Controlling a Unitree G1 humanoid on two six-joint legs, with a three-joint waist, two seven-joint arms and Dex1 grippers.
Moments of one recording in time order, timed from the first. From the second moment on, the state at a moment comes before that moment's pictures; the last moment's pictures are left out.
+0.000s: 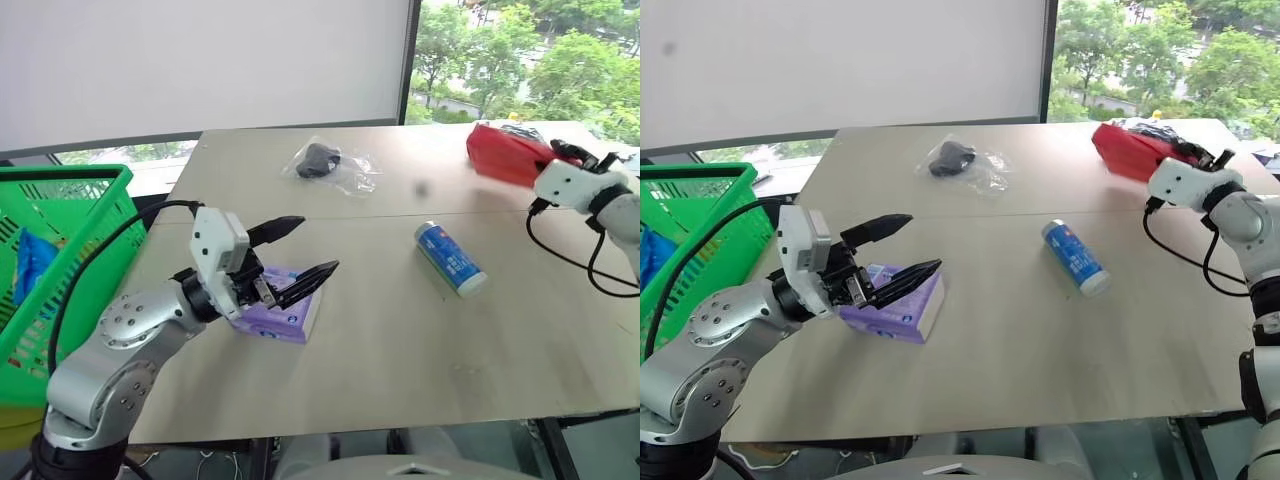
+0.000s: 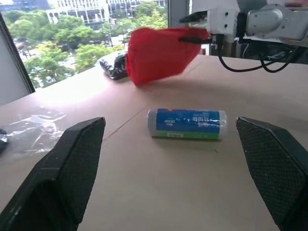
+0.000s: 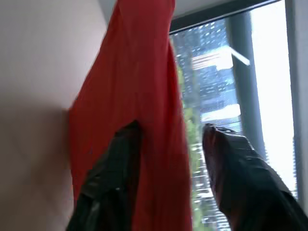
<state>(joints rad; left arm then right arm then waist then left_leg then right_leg) -0.02 0.71 0.18 -0.67 -0.76 0.53 -0.64 -0.64 -0.83 0.10 0.74 -0.32 -0.46 0.40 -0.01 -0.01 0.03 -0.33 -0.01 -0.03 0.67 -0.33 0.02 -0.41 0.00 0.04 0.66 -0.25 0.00</state>
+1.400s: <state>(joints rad) 0.16 0.52 0.27 -0.47 -0.63 0.86 -0.36 -0.30 -0.74 0.04 -0.32 0.63 0.56 1.11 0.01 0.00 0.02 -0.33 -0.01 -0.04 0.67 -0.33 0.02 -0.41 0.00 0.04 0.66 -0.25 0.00</state>
